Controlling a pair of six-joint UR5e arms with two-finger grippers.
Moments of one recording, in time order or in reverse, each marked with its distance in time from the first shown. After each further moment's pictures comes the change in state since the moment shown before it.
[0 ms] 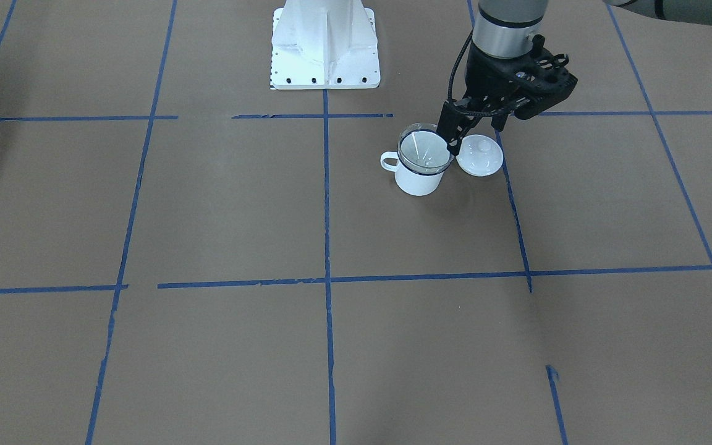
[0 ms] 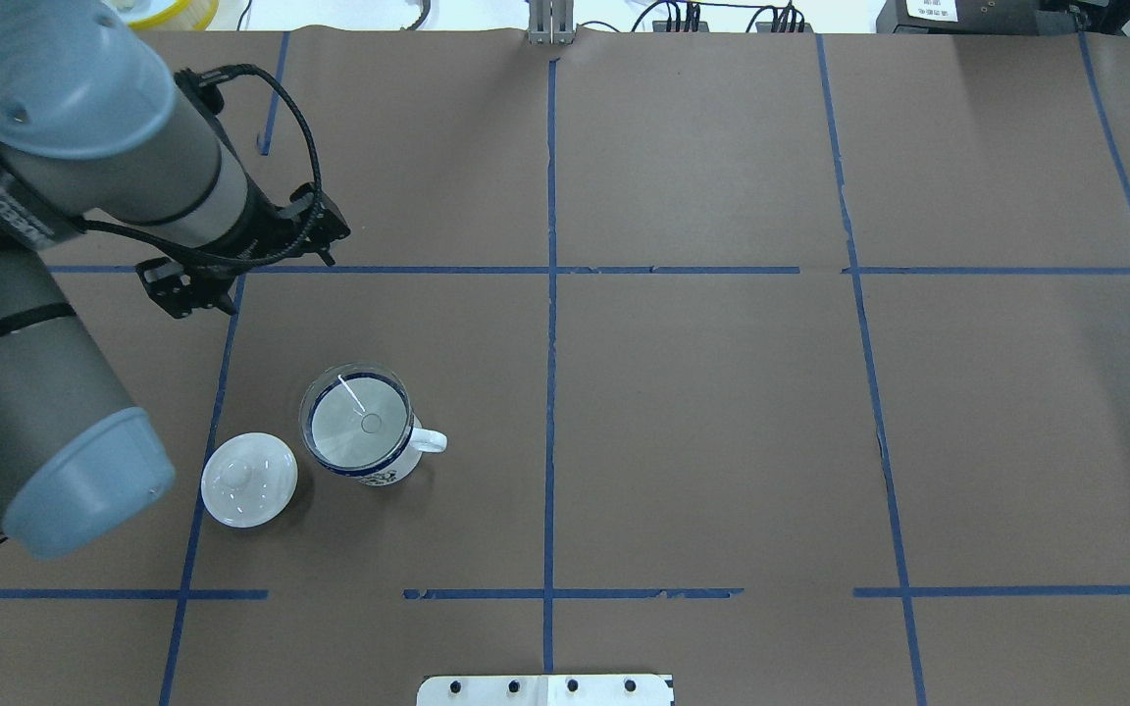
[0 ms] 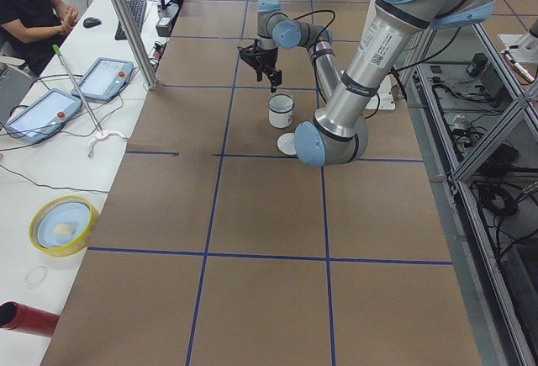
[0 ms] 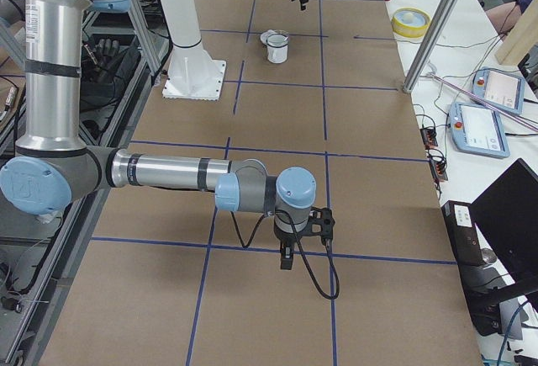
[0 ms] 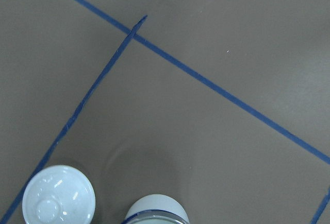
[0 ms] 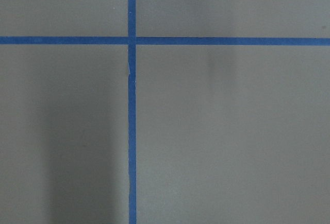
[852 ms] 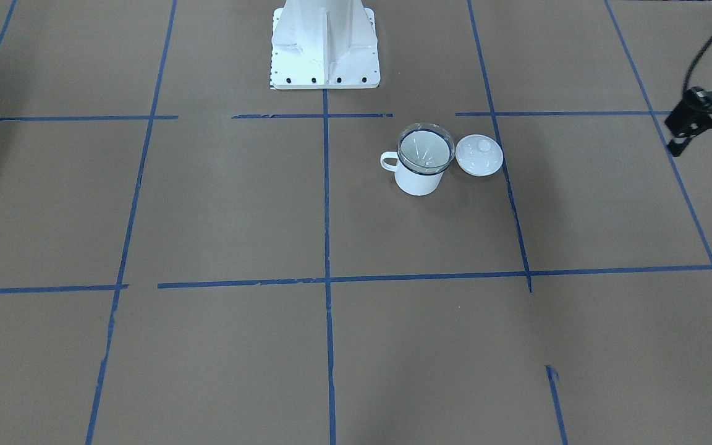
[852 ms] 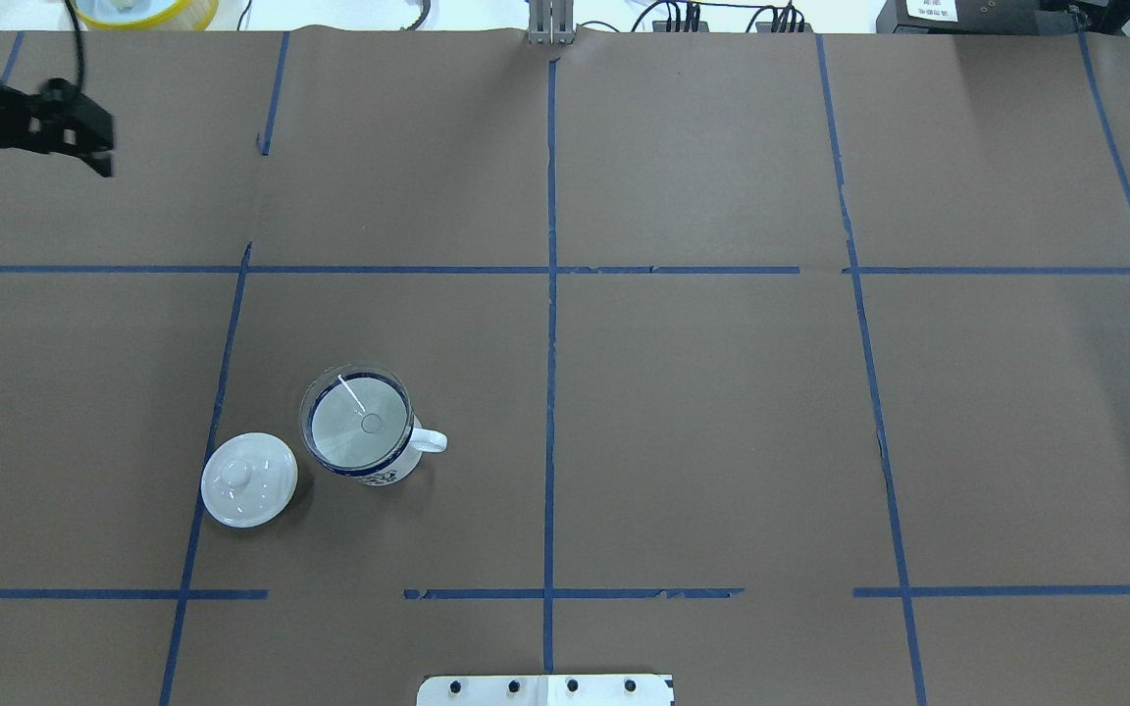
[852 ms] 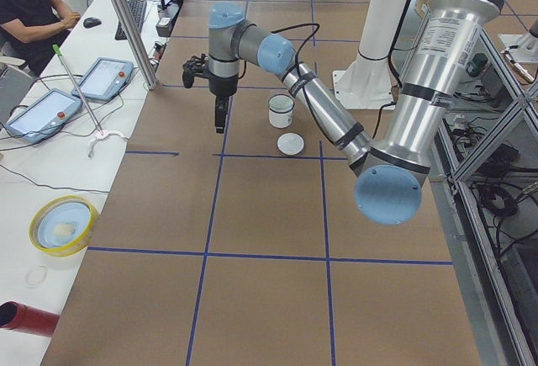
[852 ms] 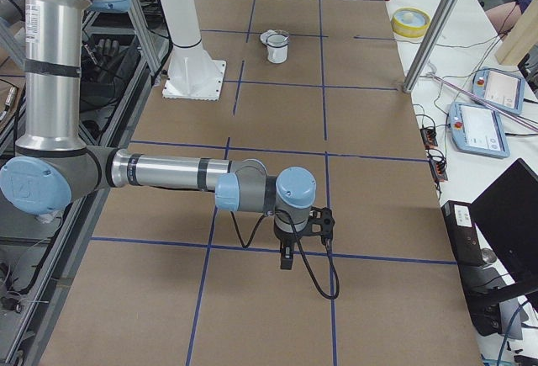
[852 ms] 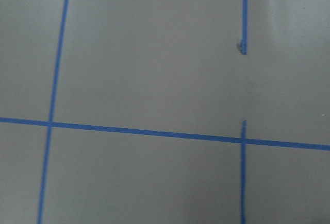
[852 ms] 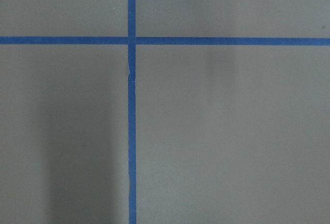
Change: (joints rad) left arm -0.578 0.301 0.053 -0.011 -0.250 1.069; right arm 0.000 0.000 0.000 0.000 0.000 0.000
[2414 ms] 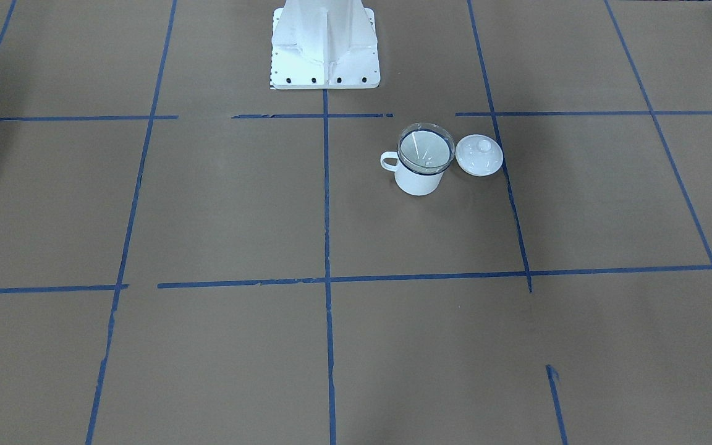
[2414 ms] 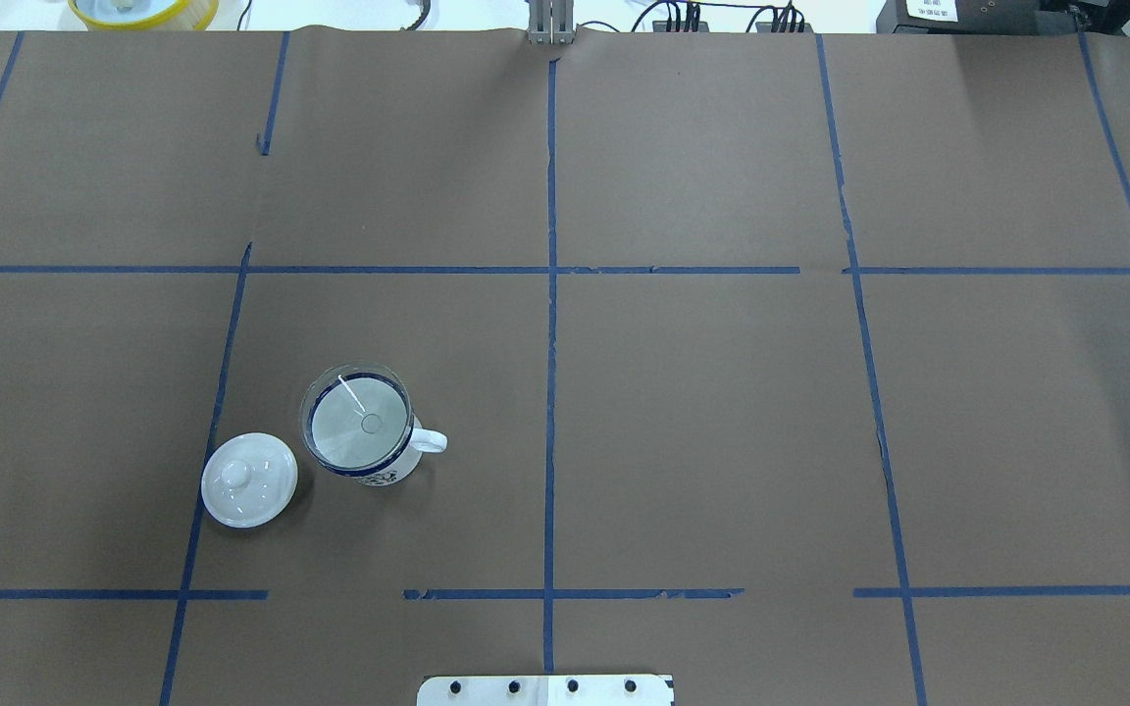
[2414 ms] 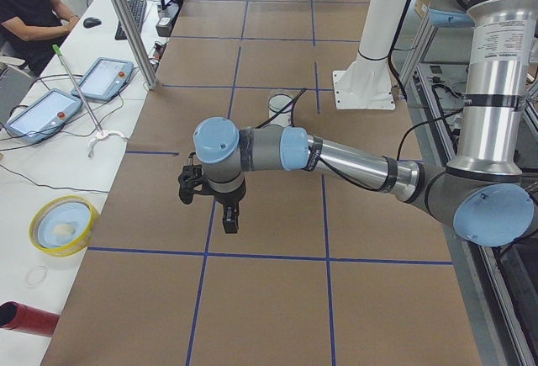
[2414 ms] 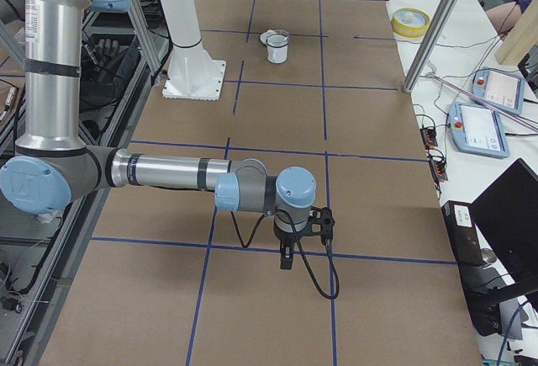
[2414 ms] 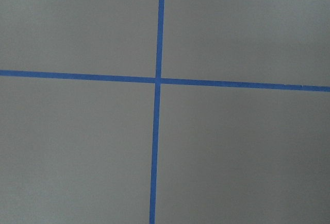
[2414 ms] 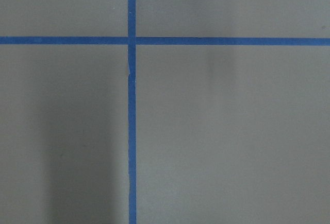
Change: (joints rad) left arm -0.279 0.222 0.329 -0.182 -0.255 0.426; right arm 0.000 0.000 0.000 0.000 0.000 0.000
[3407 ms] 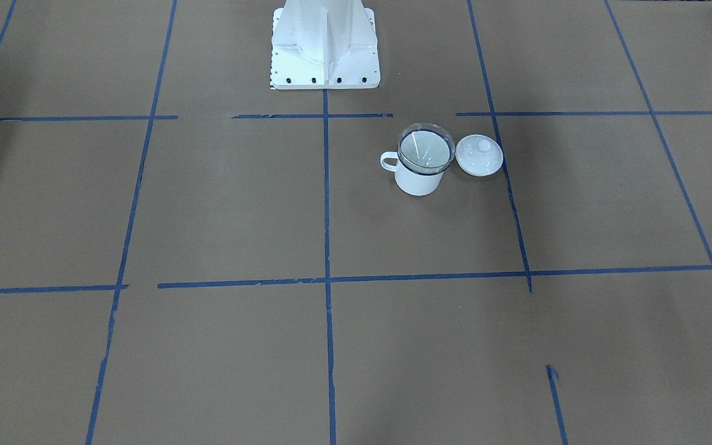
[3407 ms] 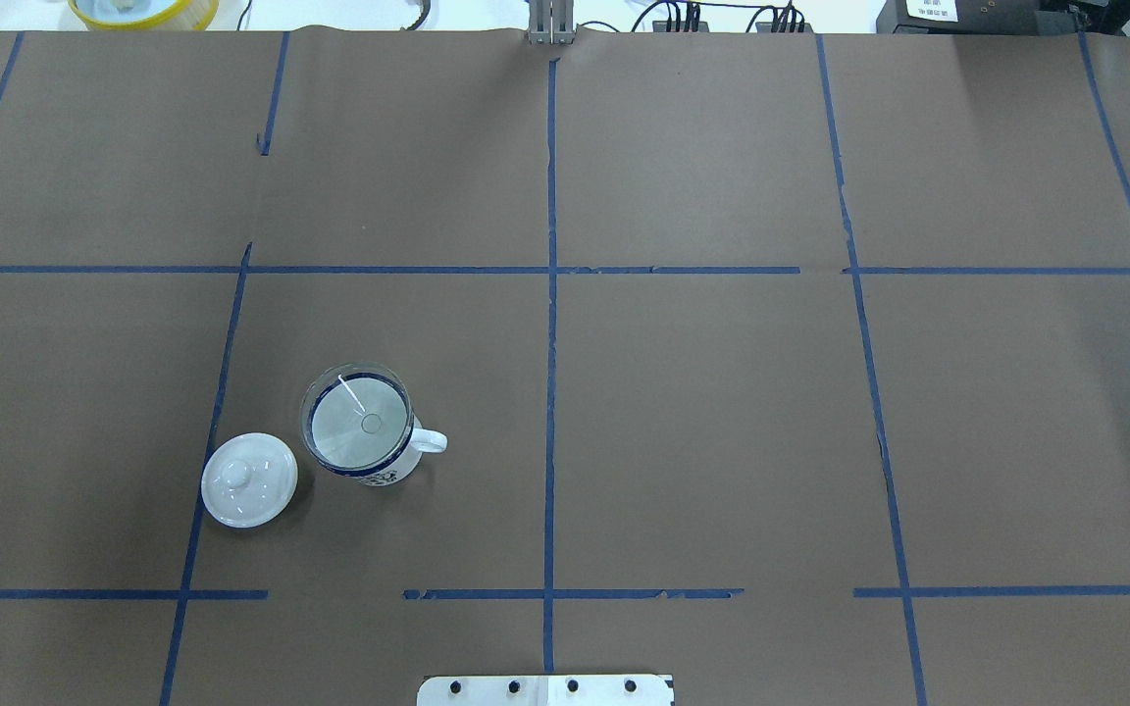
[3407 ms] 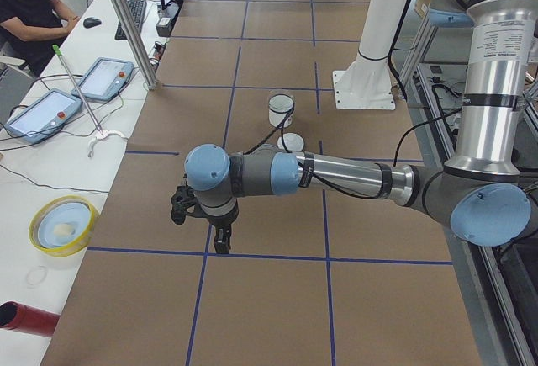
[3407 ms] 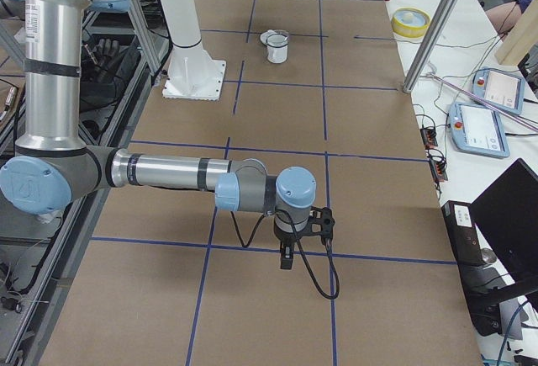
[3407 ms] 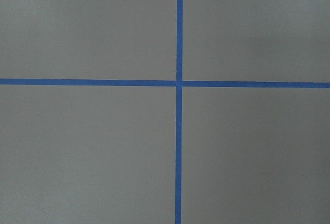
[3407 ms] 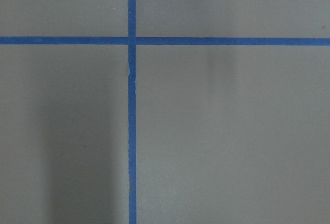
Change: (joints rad) left arm -0.005 -0.010 0.069 -0.017 0.022 0.052; right arm 0.000 0.000 0.000 0.000 0.000 0.000
